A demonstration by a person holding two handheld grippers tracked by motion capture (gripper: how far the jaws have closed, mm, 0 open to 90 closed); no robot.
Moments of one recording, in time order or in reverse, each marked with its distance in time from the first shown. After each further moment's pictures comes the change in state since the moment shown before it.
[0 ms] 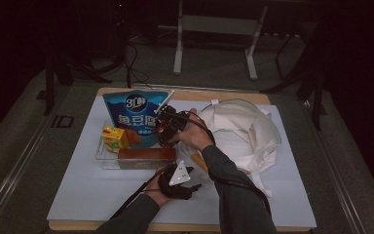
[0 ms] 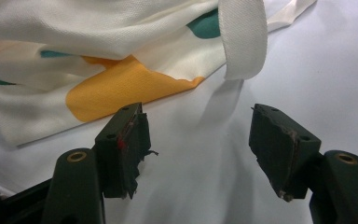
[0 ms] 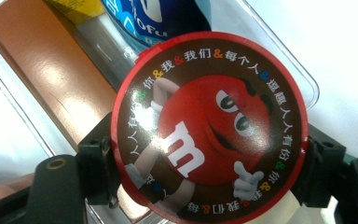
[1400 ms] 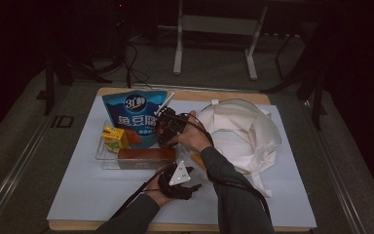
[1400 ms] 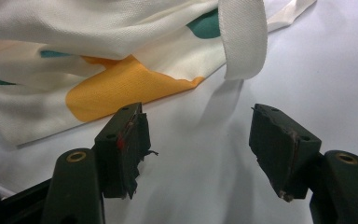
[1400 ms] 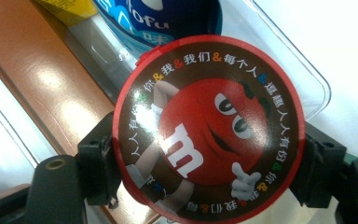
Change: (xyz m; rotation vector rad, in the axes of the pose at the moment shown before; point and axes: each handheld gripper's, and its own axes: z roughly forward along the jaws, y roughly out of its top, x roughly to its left) left arm 0.000 0.000 0.000 0.001 0.002 0.003; right arm 0.000 -0.002 0.012 -0.007 -0.004 0.023
